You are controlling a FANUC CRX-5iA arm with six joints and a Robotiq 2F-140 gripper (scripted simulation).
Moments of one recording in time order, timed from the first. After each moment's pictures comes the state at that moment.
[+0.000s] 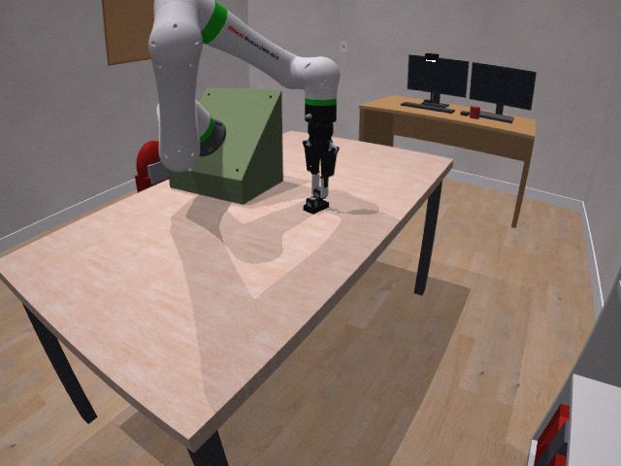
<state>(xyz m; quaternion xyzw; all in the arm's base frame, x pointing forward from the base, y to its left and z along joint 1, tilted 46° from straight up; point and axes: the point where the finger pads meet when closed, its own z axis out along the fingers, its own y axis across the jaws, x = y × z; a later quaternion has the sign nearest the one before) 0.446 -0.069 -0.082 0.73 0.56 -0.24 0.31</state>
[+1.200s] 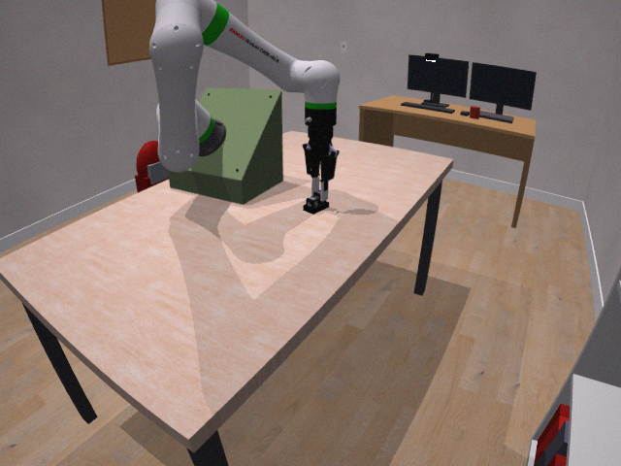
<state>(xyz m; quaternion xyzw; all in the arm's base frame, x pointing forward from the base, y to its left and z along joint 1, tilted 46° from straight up) 0.446 -0.077 -0.089 0.73 0.56 -0.24 0.31</state>
